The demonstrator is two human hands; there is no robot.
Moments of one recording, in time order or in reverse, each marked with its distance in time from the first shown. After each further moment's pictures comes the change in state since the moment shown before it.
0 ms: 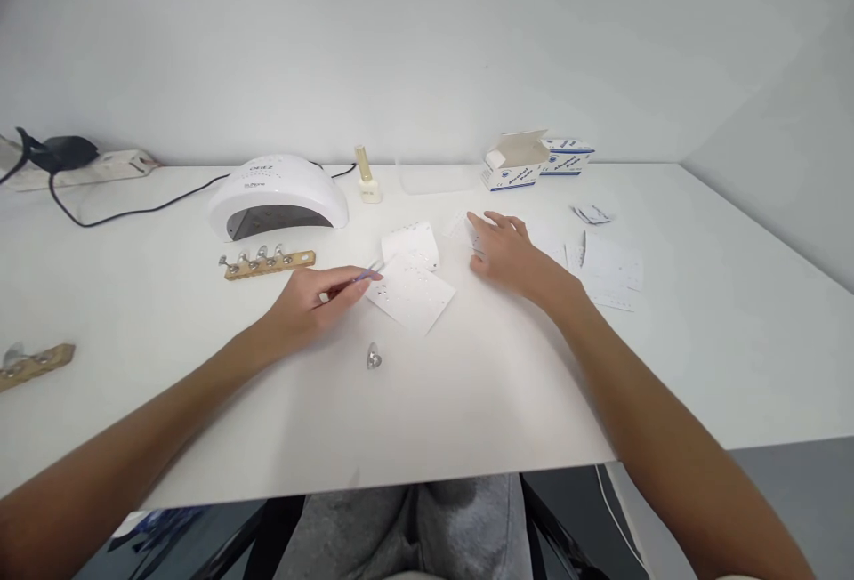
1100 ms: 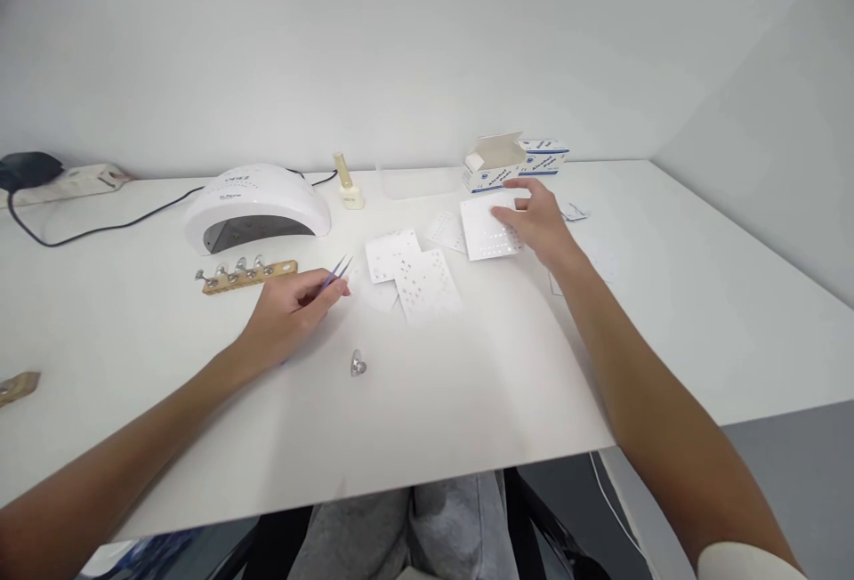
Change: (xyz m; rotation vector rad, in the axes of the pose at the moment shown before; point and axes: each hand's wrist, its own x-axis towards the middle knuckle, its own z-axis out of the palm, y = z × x) left_hand 0.003 0.005 0.002 -0.019 0.110 -0.169; right_hand 0.007 0.042 -0.024 0.938 0.421 0.568
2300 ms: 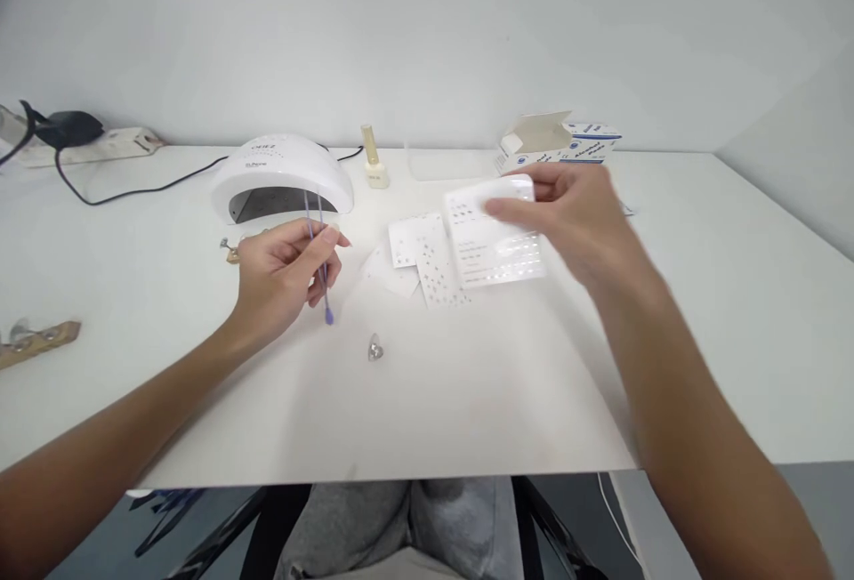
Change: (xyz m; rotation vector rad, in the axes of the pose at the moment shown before) left_hand -0.003 0.009 -0.008 -0.463 0.219 0.053; right_hand -0.061 -0.054 0.010 0.057 -0.231 -0.155
